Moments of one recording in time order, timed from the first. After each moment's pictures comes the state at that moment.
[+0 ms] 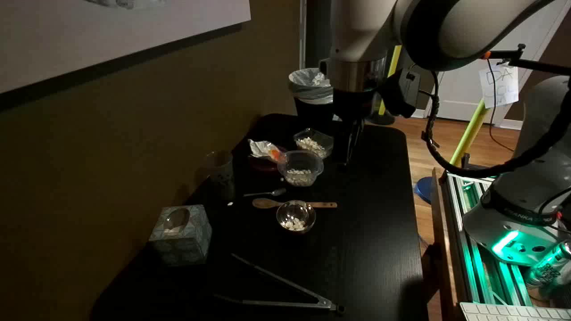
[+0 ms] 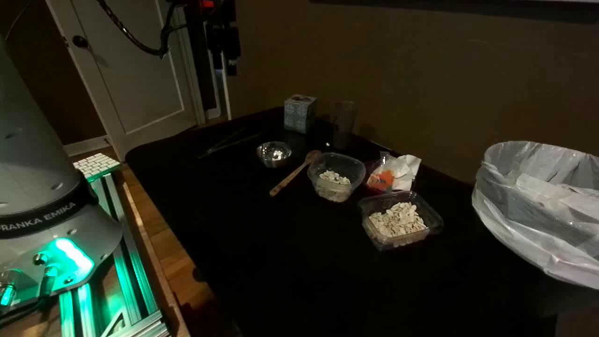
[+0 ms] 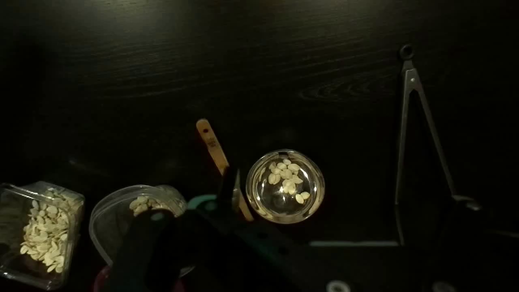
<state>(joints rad) 0.08 -0.34 0.26 -2.49 0.03 2.11 0.36</state>
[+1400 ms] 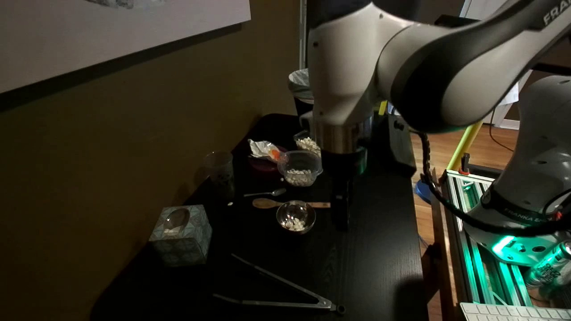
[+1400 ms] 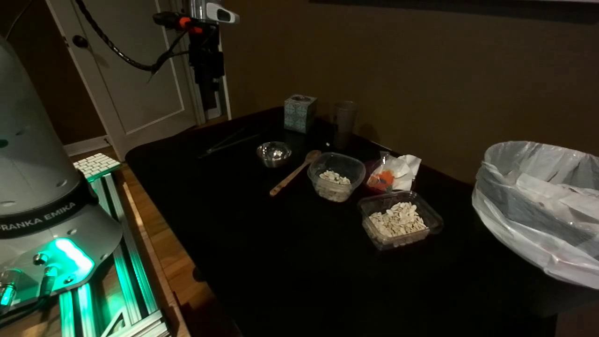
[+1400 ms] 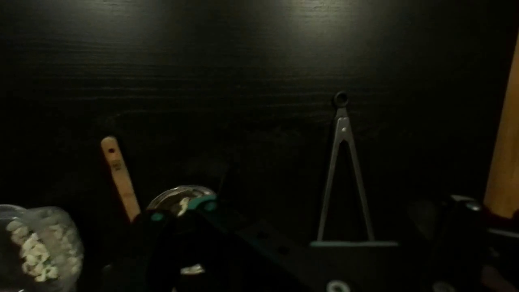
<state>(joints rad) 0.21 -0.12 0.32 -2.43 0.08 2.19 0.37</state>
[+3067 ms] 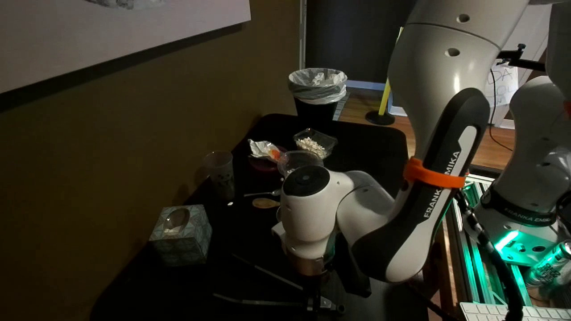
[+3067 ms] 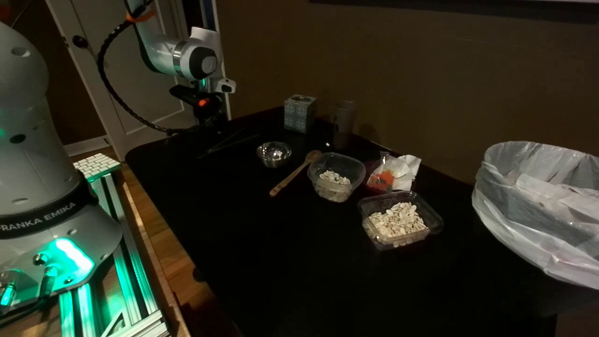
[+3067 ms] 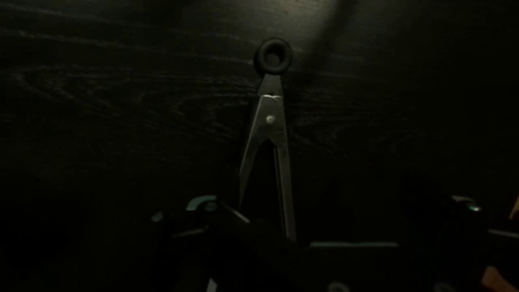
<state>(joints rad) 0.44 0.50 0.22 -2.27 -0.03 2.73 0.39</state>
